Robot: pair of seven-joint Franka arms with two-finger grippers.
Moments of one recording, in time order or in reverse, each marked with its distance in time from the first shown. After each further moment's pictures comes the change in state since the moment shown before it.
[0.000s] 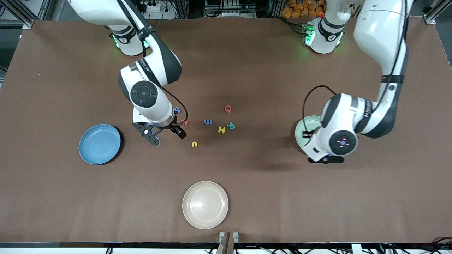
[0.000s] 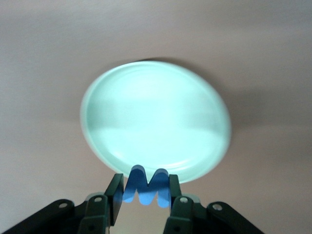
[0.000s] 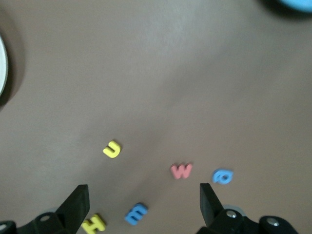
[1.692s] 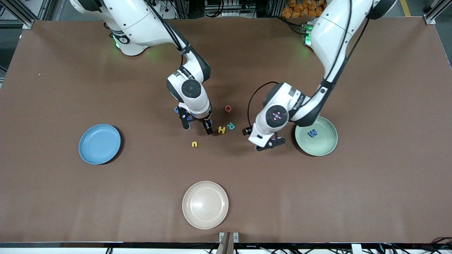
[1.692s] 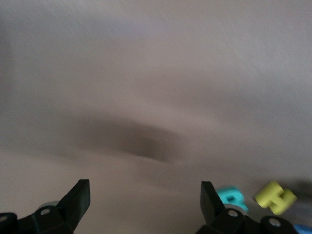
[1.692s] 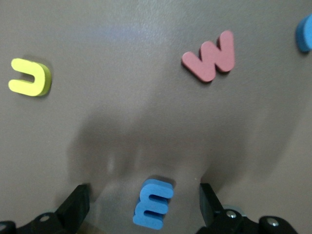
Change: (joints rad) left arm -0.279 0.116 -0.146 -0.064 -0.157 0.457 -0.704; right arm 0.197 0.219 -0.019 -0.165 -0.002 0.488 0.559
